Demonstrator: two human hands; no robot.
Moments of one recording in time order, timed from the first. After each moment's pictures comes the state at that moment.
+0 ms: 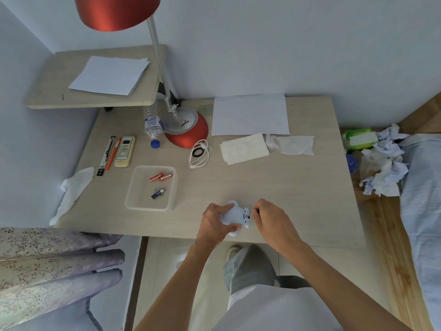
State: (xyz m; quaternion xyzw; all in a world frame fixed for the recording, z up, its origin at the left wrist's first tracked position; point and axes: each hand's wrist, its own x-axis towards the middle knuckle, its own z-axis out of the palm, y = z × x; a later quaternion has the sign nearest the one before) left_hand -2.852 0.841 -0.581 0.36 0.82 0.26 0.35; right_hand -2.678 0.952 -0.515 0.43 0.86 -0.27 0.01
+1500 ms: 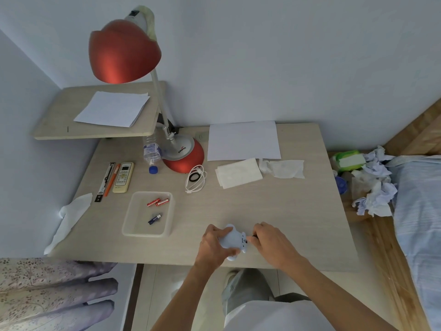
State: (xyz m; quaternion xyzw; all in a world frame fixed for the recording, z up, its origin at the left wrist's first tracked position) left_hand -2.848 0.851 -0.578 0.37 0.83 0.23 0.35; right_hand -2.669 0.977 -0.536 0.38 0.88 -0.28 0.08
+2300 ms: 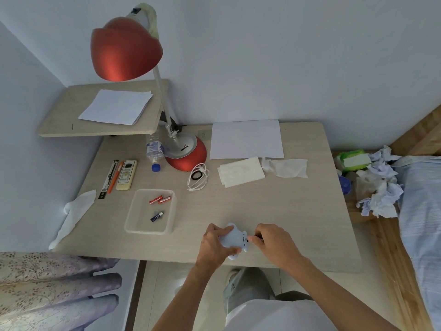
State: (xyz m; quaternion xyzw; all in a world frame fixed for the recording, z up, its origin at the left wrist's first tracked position) left_hand -2.847 0.848 -0.582 0.36 0.83 0.26 0.34; right_hand -2.663 0.980 -0.552 0.39 0.88 -0.28 0.04
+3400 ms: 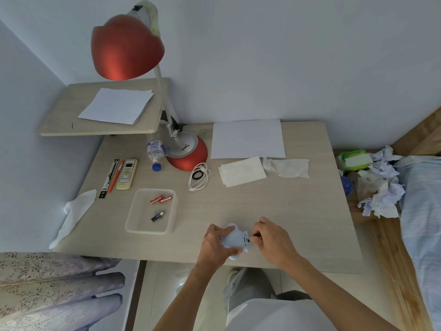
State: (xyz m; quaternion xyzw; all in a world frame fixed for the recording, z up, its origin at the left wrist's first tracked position) left_hand -2.849 0.846 -0.587 0.37 0.82 0.27 0.34; right_hand -2.671 0.978 -0.551 0.38 0.88 -0.27 0.01
